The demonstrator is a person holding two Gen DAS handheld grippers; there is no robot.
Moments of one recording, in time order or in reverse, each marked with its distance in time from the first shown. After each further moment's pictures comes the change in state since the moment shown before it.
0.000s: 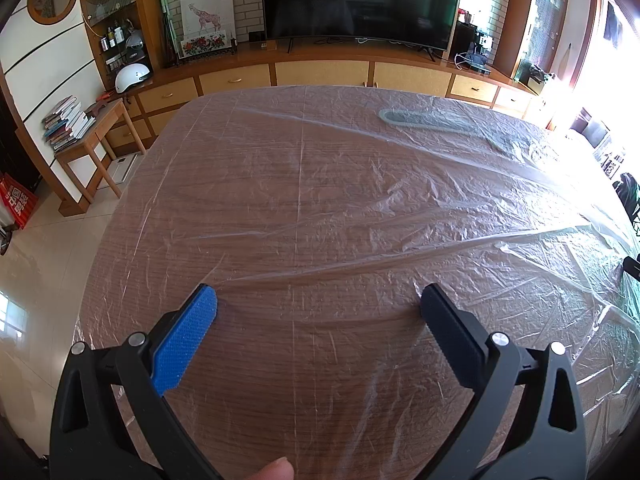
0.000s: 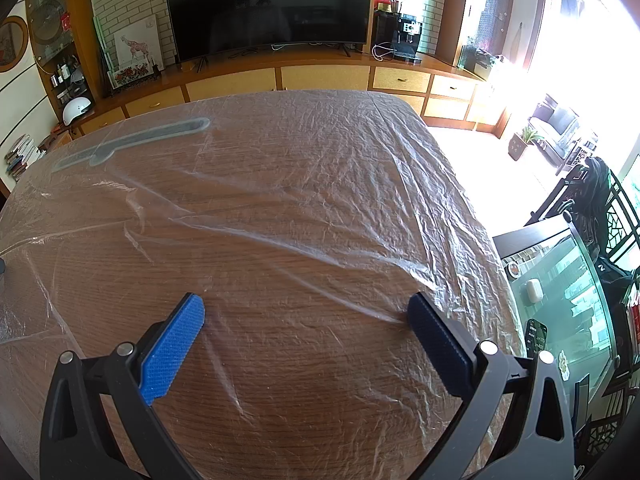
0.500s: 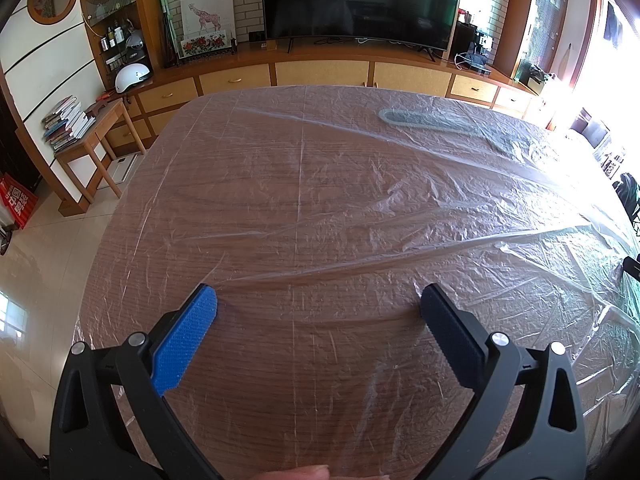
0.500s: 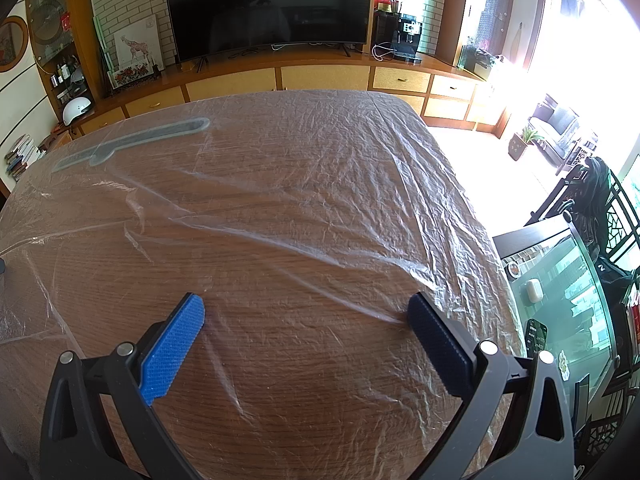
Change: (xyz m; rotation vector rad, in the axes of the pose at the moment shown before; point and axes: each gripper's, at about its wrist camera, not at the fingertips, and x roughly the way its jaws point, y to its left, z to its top) left arm 0.000 0.001 0.000 0.000 0.000 0.000; right arm 0.000 0.000 0.000 0.000 0.000 0.000
